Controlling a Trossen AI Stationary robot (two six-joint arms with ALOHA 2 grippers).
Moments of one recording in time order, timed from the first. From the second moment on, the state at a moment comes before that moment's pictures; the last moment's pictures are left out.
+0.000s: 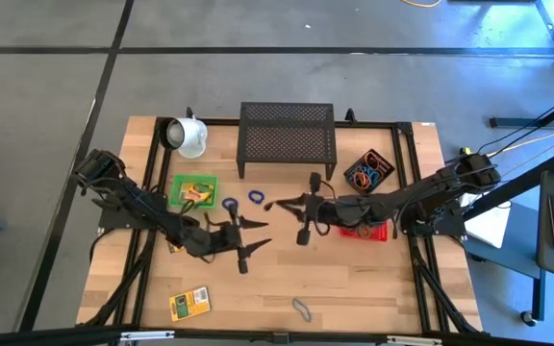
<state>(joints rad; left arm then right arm) -0.54 1.55 0.66 0.83 -0.80 0.00 0.30 1.54 0.87 0.56 0.51 -0.08</state>
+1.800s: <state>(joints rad) -0.54 1.55 0.66 0.57 -0.79 -0.28 -0.09 1.16 0.67 -0.95 0.56 1.01</state>
